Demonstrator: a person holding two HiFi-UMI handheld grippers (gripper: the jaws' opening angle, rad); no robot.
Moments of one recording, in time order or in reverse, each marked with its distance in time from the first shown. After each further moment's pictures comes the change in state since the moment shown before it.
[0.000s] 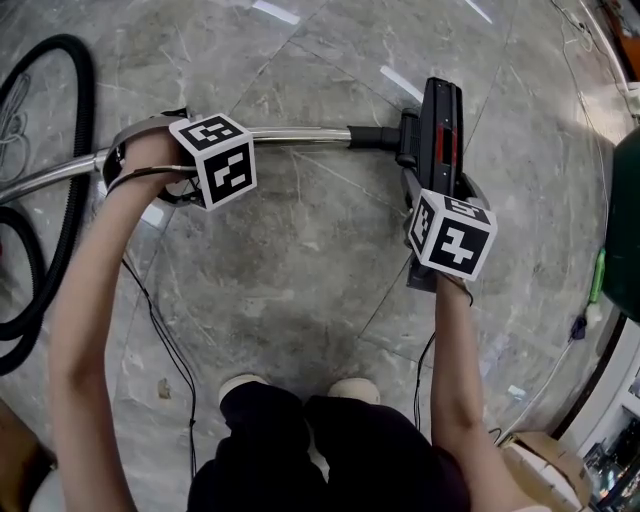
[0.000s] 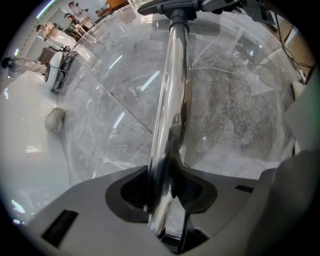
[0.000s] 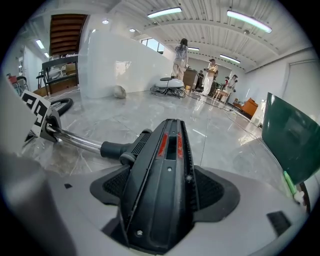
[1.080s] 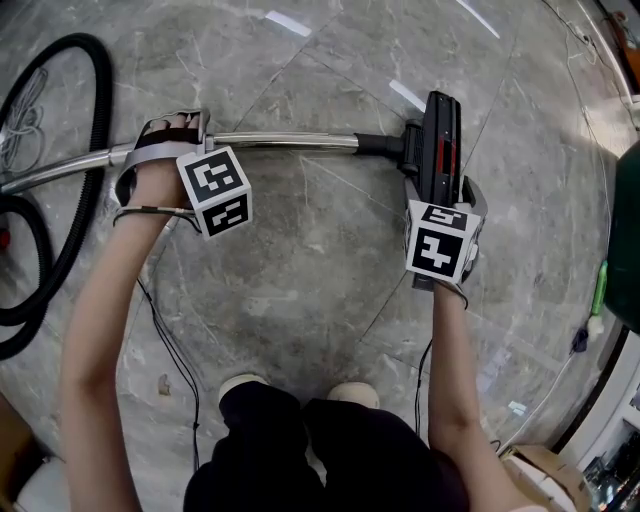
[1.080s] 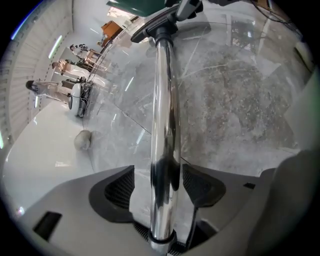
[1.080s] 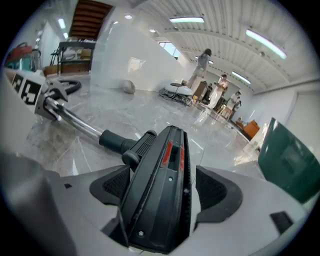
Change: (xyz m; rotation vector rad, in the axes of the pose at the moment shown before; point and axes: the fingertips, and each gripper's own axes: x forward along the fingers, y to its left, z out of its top) left arm -0.014 0.015 0.014 0.067 -0.190 0.331; right arm 0.005 0.004 -0.001 -0.194 -0.050 -0.051
